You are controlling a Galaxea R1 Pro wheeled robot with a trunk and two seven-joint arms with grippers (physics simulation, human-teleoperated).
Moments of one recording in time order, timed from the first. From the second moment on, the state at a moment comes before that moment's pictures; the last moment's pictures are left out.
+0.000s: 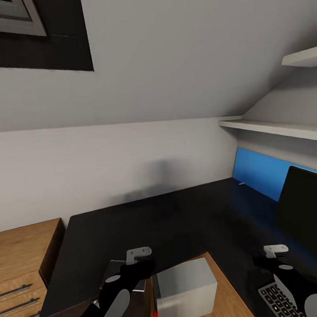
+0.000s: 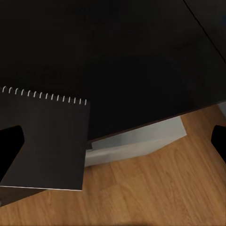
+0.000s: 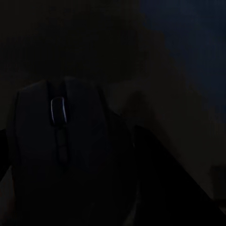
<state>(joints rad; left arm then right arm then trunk) -0.24 0.02 -0.55 -1.41 0.72 0.51 0.56 -0.61 -0.33 0.08 -0.32 -0.05 0.05 -0.02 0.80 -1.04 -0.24</state>
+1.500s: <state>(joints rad) -0.24 0.02 -0.55 -1.41 0.72 0.51 0.56 -0.47 -0.22 0.08 -1.00 -0.09 0.58 -0.02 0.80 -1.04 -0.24</state>
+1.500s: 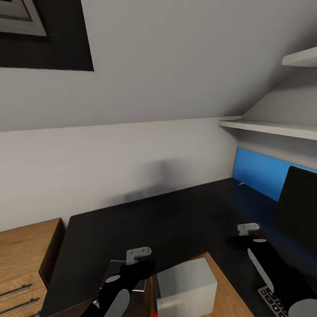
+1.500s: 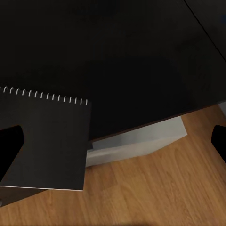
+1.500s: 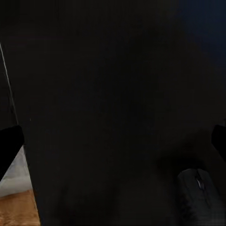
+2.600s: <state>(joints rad) -0.24 0.03 -0.53 -1.40 0.71 0.51 0.57 -0.42 -0.06 0.08 -1.11 -0.17 0.64 -0.29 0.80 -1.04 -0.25</state>
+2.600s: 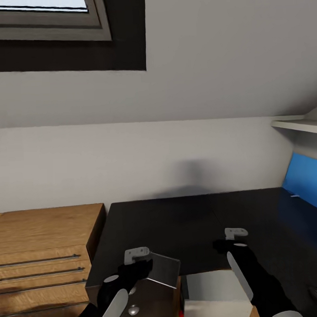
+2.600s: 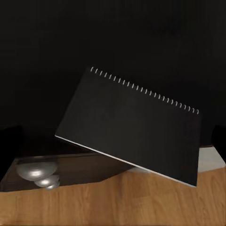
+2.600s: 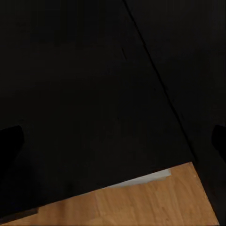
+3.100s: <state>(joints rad) -0.24 0.03 -0.54 -1.40 0.71 0.51 0.57 -0.35 -0.03 0.32 -1.12 -0.13 0.47 -0.51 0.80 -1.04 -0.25</state>
